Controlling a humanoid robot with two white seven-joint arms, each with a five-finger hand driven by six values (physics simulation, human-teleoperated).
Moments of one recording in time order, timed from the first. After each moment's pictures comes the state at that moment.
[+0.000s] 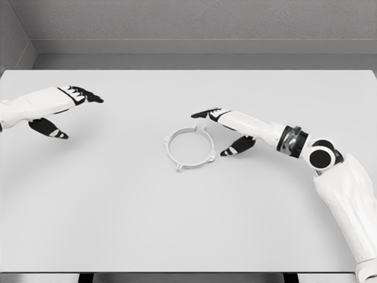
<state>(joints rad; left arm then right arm) -0.58 0.87 -0.53 -1.32 -0.28 -0.61 -0.46 -0.48 -0.31 0.35 -1.19 0.31 -0.61 0.61</state>
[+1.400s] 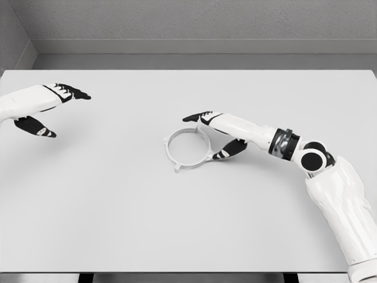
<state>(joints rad) -0.55 0.91 -0.49 -1.32 -0.26 -0.61 -0.46 -0.47 -0.28 0.36 -1.20 0.33 -0.61 0.61</state>
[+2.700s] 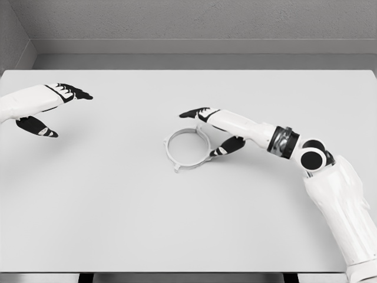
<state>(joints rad) -0.55 0.91 -0.49 -1.33 -0.26 -0.61 -0.46 -0.46 -0.28 0.34 -1.24 0.32 -0.61 0.61</state>
